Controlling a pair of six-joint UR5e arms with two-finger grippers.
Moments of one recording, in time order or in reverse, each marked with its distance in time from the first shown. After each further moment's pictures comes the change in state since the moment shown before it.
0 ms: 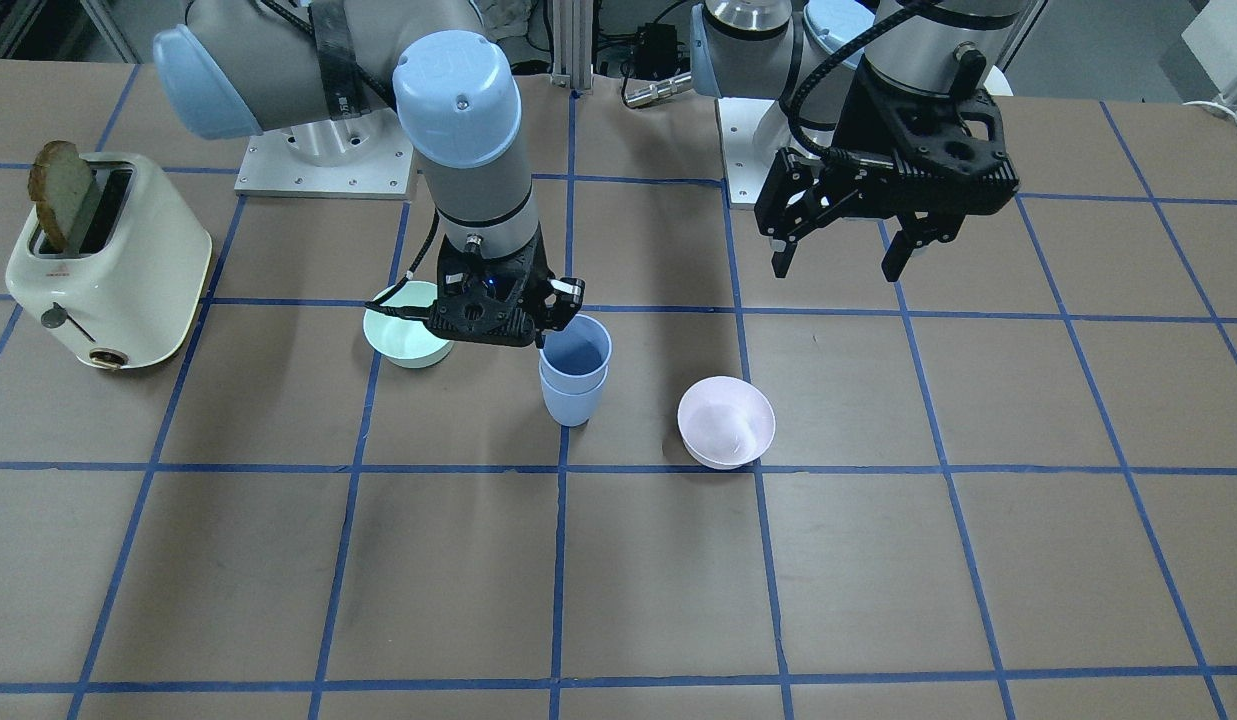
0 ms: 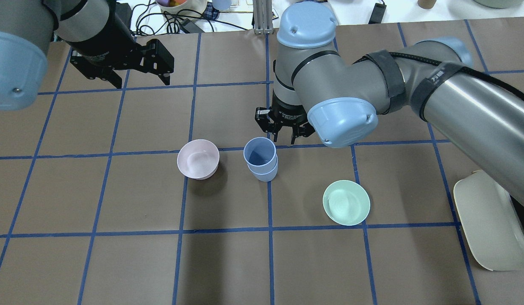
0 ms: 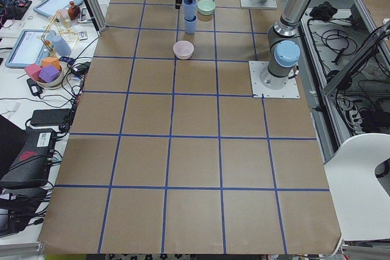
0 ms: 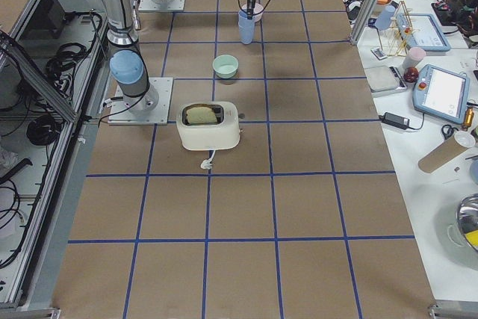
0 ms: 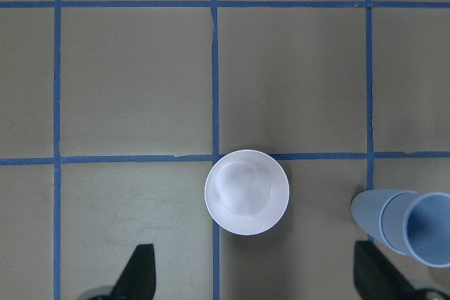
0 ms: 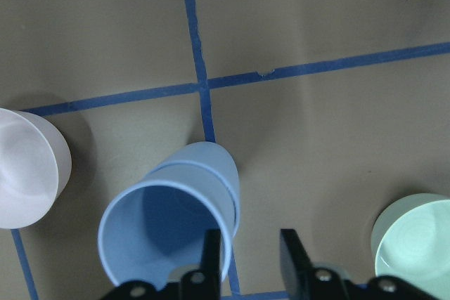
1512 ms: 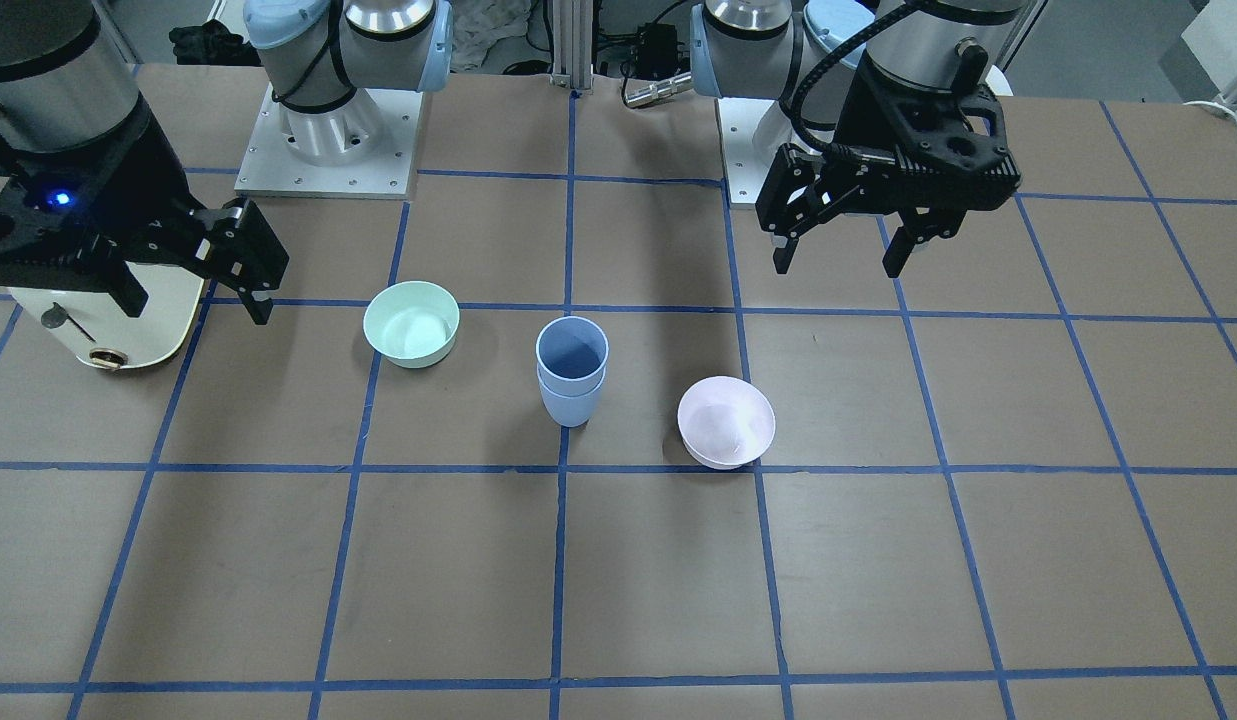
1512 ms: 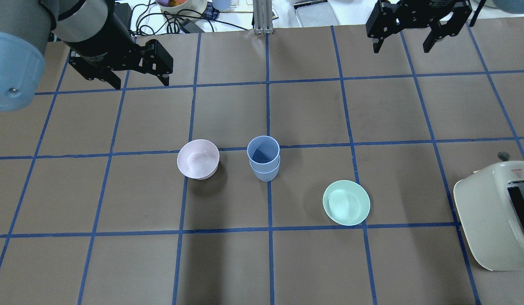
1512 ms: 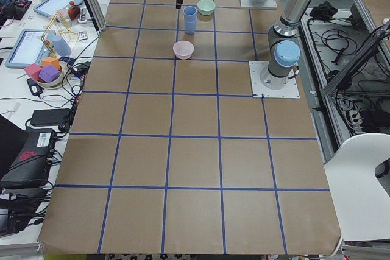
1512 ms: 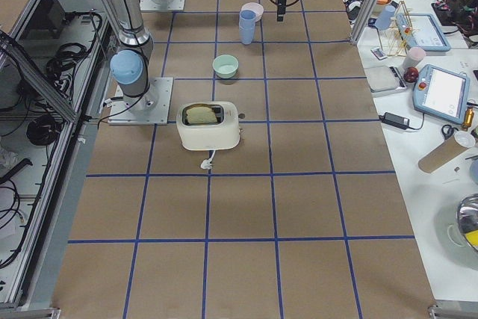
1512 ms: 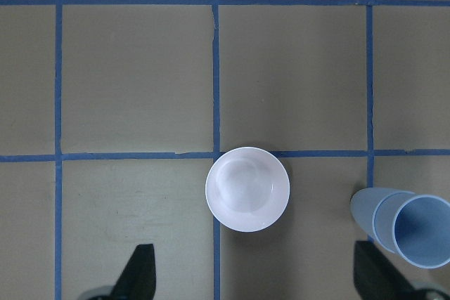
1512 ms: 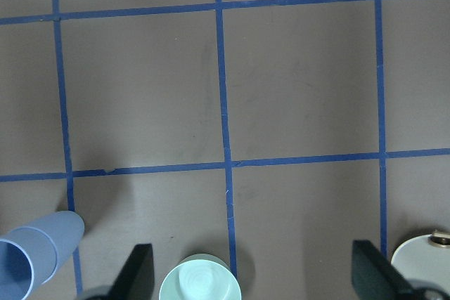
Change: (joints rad) left arm 0.003 0.005 0.000 -0.010 0.000 0.000; right arm -0.350 -0.085 -0.293 0.324 -0.101 -0.450
